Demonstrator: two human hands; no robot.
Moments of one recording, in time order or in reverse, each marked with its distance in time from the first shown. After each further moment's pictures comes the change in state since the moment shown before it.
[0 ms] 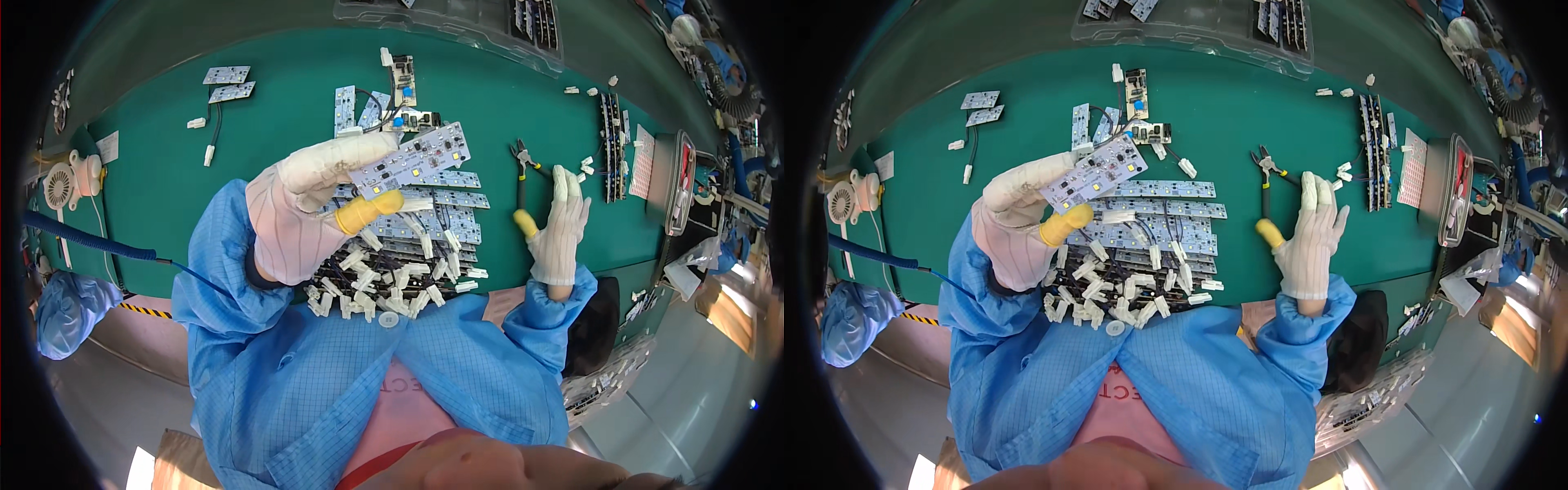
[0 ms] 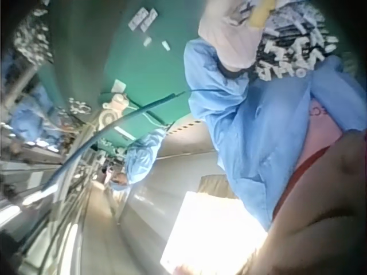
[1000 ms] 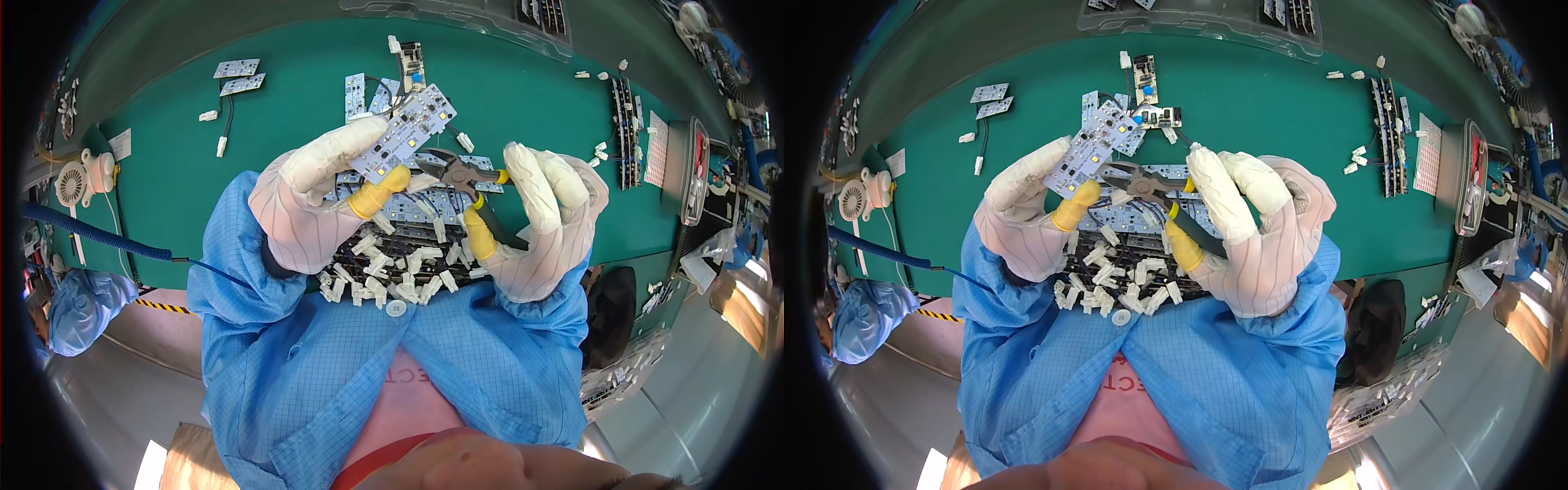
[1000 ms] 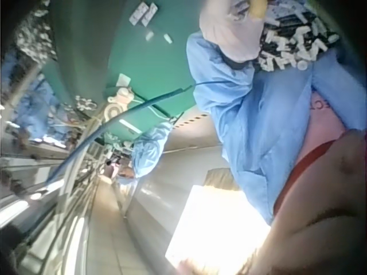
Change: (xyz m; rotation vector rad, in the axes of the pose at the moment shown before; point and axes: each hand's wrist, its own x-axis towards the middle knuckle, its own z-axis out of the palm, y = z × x) left_hand -0.005 0.004 0.004 0.542 0.175 0.101; right_hand 0.028 -0.090 -0.074 0.404 0.434 -0.446
